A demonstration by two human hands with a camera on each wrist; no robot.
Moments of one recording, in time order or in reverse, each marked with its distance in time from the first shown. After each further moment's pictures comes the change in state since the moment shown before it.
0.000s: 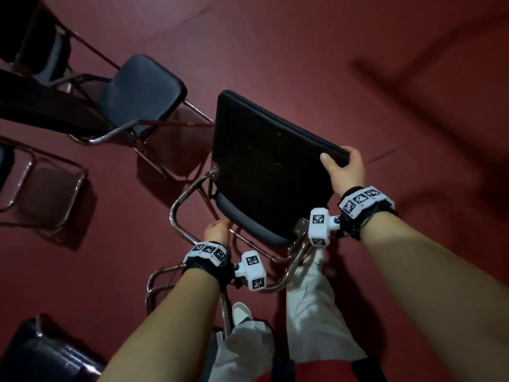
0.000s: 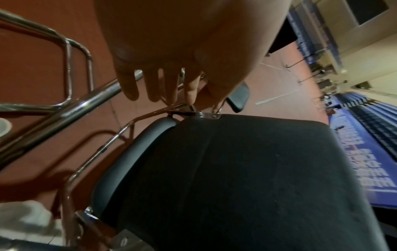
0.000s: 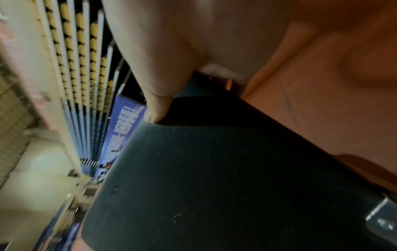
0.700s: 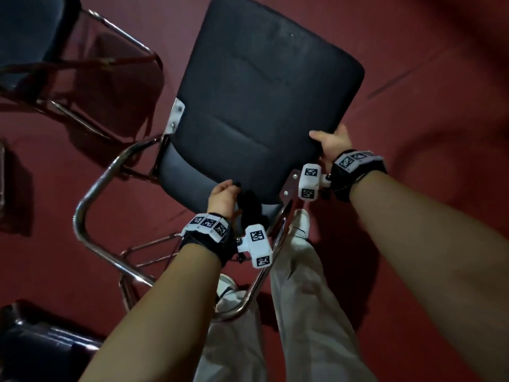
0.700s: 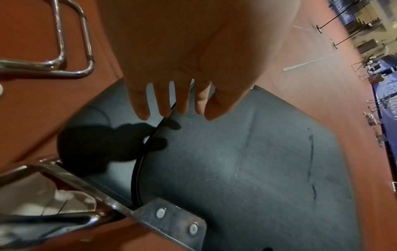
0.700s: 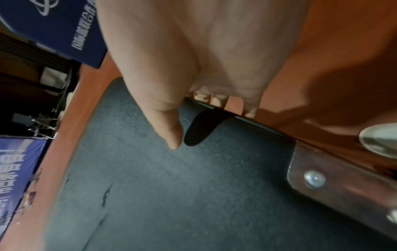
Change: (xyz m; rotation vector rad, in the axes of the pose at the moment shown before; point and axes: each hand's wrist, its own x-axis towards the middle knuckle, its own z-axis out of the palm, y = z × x) left_hand 0.133 -0.007 0.200 -0.024 -0.126 -0.107; right_hand 0.193 0.206 0.046 0.341 -0.056 0.520
